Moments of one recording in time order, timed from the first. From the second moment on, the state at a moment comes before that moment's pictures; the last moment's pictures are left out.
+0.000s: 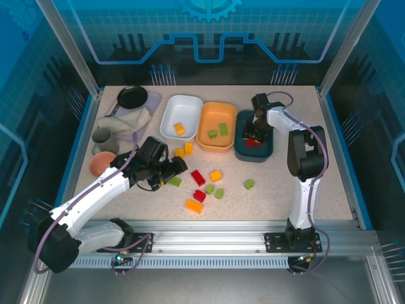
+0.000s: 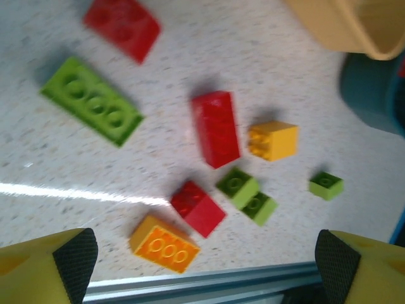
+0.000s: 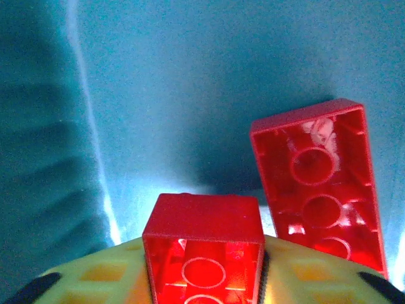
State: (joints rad) left arm -0.52 1.12 0.86 -0.82 0.19 -1.09; right arm 0.20 2.09 1.61 -0.86 -0.13 0.45
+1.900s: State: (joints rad) left arm -0.45 1.63 0.94 -0.76 0.12 -1.49; right arm 0.60 1.18 0.97 -0.58 -0.28 0.36
